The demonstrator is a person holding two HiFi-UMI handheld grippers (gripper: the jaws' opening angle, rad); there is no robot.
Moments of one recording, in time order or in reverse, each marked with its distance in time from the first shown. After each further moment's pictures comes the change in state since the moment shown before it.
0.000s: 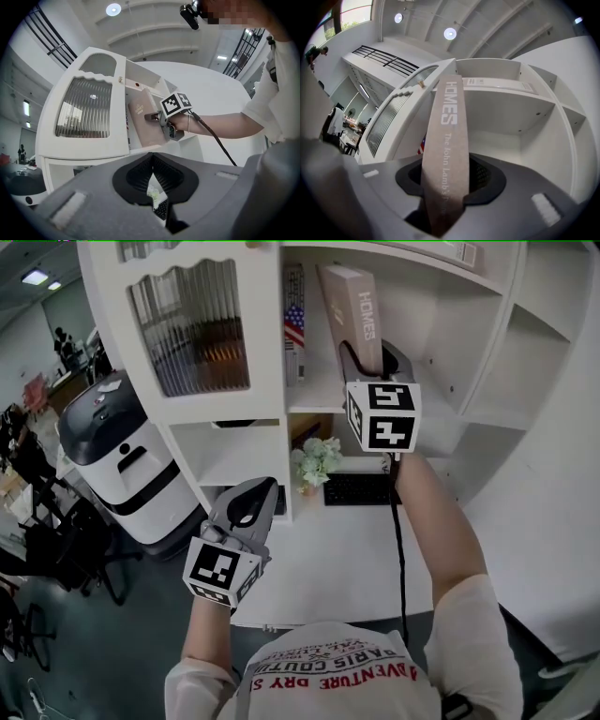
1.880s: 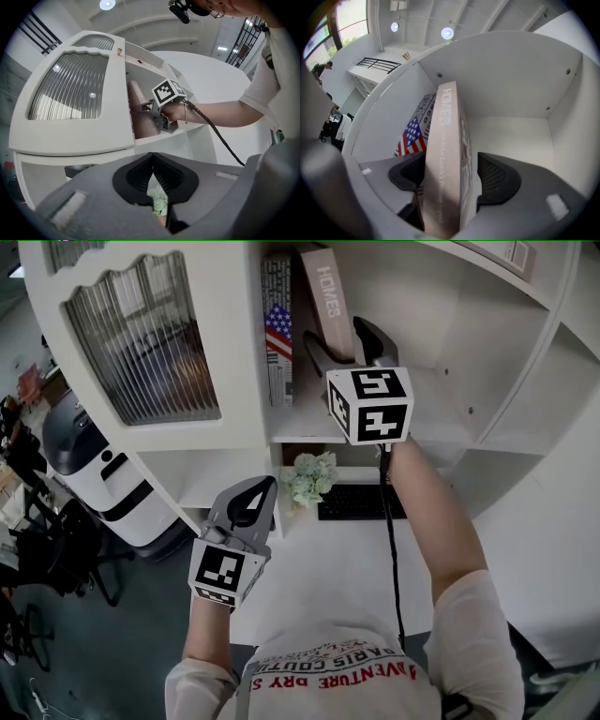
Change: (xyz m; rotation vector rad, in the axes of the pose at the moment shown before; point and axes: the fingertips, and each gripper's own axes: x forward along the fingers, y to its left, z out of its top) left arm 0.100 0.042 -0.043 0.057 0.056 0.036; right arm 0.105 0.002 -0.035 0.059 -0.019 0.153
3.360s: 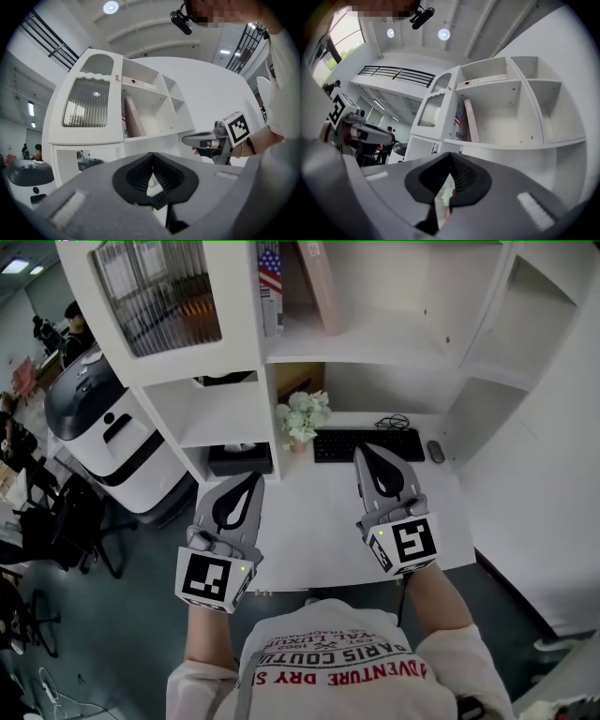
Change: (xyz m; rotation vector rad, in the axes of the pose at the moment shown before) left arm -0.135 -0.079 0.015 -0.062 0.008 0.019; right arm -0.313 0.107 -0.088 0.075 0.057 0.070
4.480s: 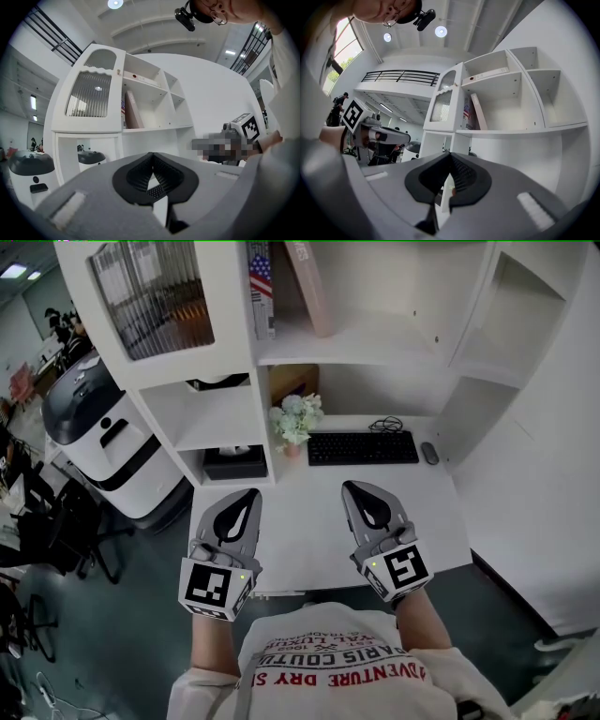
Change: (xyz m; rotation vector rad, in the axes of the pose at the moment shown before) left arm -0.012 -0.018 -0.031 -0.045 0.038 -0.001; right arm -0.043 0.036 -0.029 0.050 0.046 0.103
